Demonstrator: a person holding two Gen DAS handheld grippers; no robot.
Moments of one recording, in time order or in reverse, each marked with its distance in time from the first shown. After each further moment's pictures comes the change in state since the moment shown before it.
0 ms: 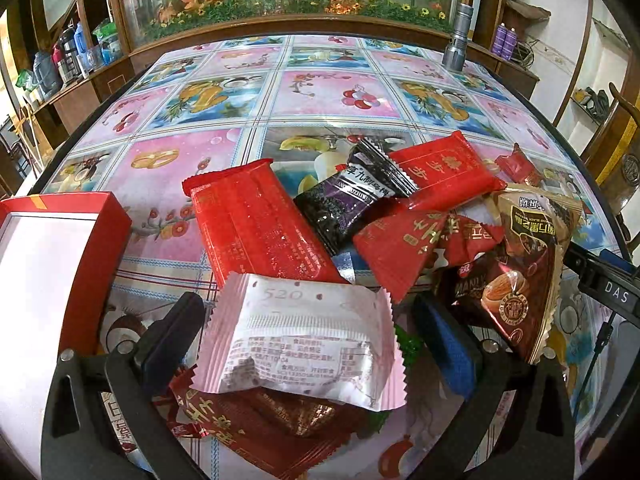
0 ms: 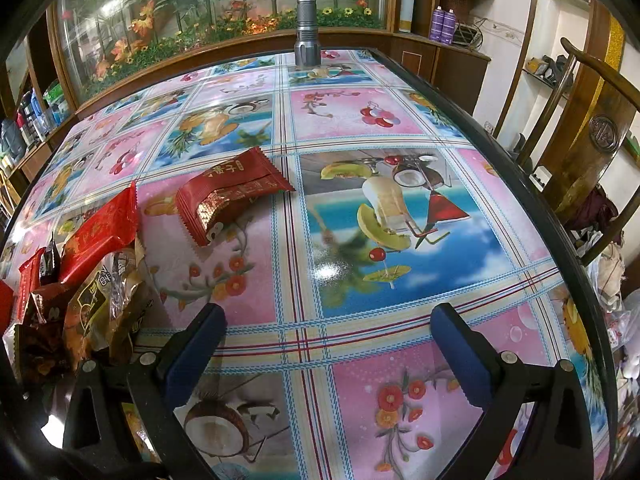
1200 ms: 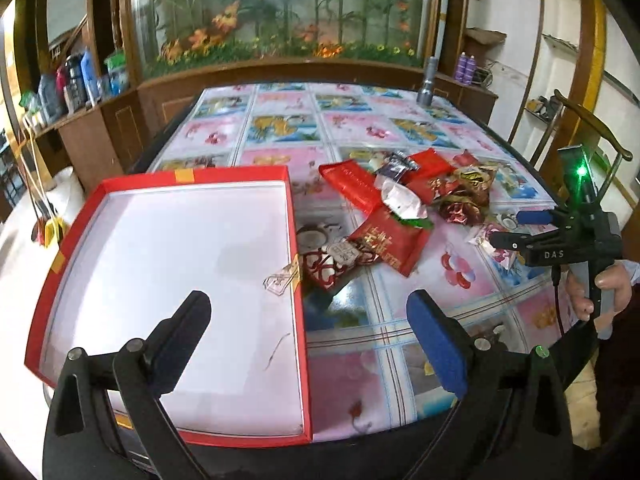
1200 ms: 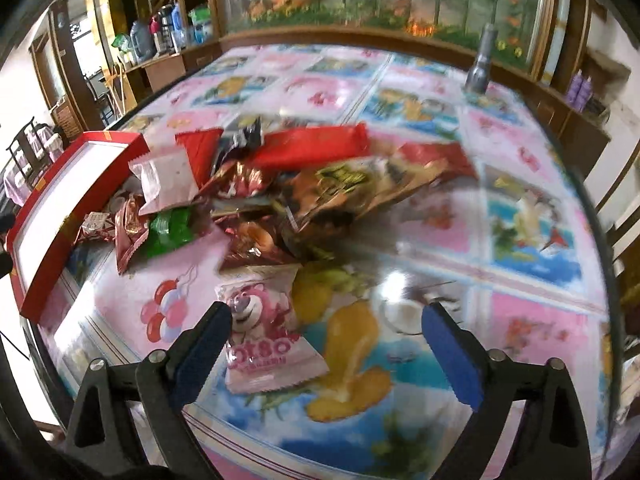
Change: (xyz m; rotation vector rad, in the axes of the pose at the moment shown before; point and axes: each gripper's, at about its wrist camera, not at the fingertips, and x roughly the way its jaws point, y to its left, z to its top) left arm -0.143 0.126 -0.076 0.073 -0.132 -0.105; right arm -0.069 0.071 -0.059 -0.404 0.045 0.317
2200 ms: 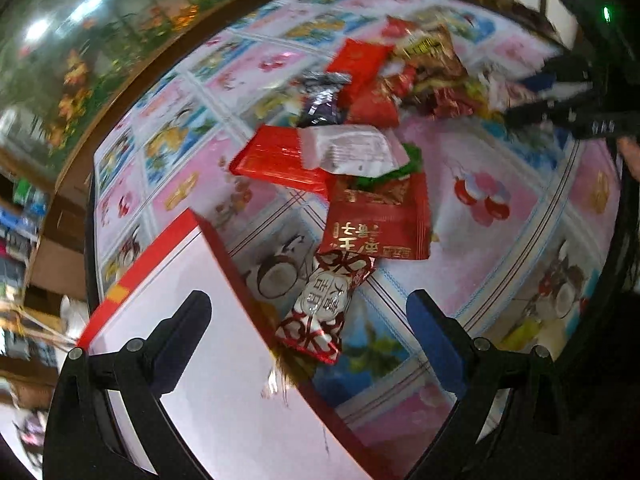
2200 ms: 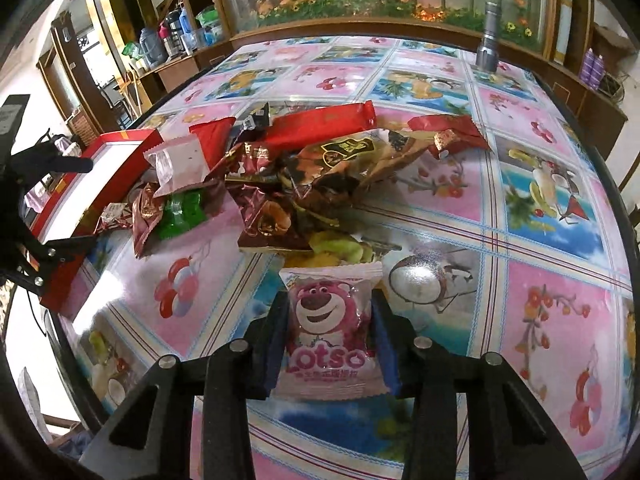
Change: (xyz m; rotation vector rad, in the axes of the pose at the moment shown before) left arm 0.088 -0.055 0.038 0.677 0.277 -0.001; right arm -0.002 -0.015 -0.015 0.021 0.010 0.091
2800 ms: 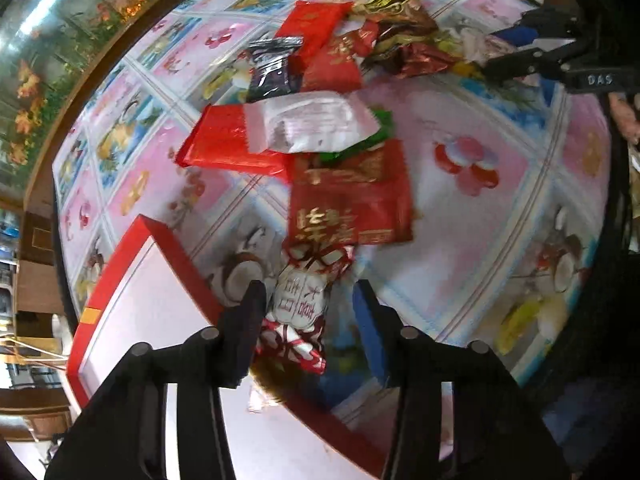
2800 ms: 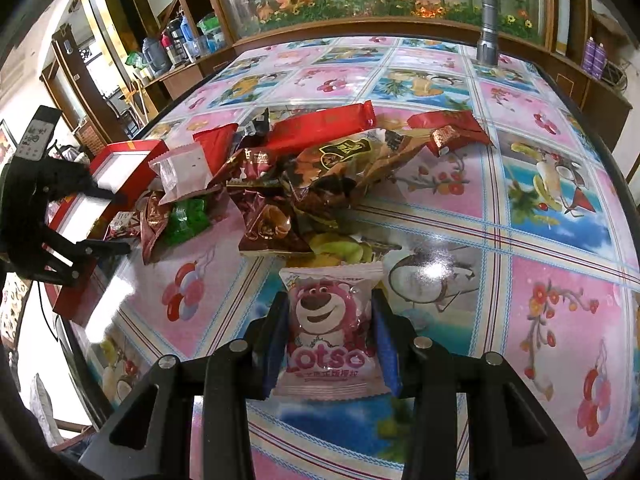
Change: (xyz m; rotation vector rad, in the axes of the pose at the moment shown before) left arm 0.018 -0.007 0.008 0.099 0.106 -0.105; right arm -0.002 -0.008 -0.001 0.029 -0.003 0.048
